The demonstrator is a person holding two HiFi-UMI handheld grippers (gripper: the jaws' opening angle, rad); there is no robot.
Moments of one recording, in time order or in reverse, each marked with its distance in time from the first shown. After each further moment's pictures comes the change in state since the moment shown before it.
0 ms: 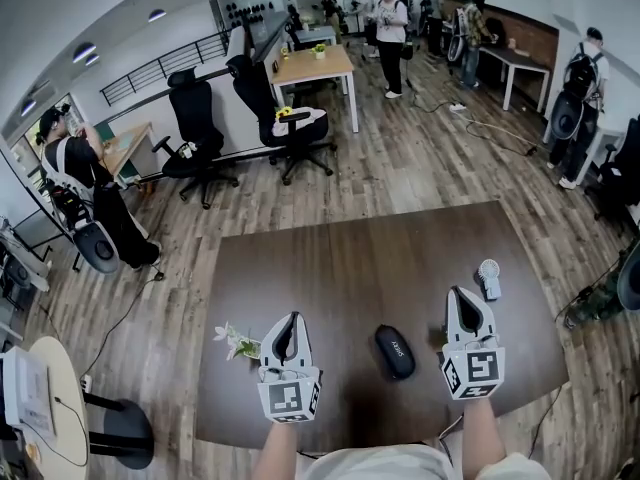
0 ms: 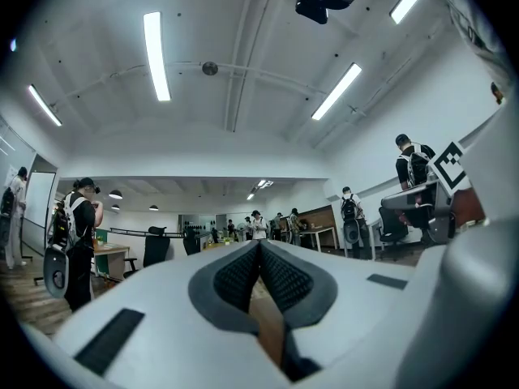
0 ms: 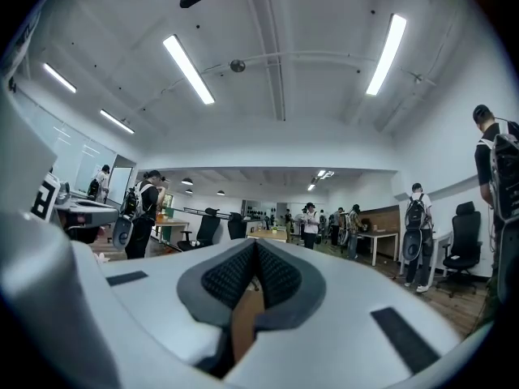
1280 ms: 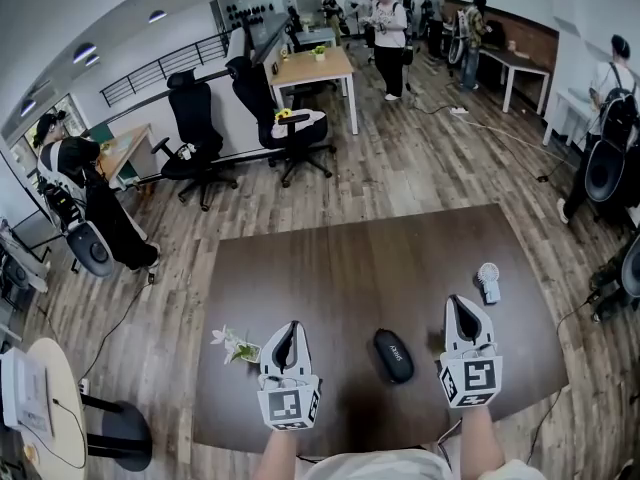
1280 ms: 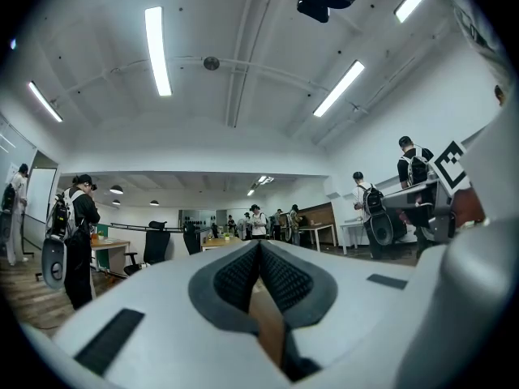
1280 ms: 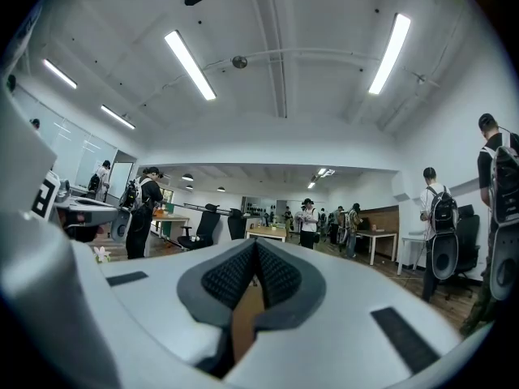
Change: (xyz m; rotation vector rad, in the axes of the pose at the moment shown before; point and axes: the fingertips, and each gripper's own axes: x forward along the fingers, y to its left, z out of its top) left arm -0.003 -0.002 -0.012 -0.013 0.035 0.000; right arm -0.002 0.003 -0.008 -0.020 0.026 0.000
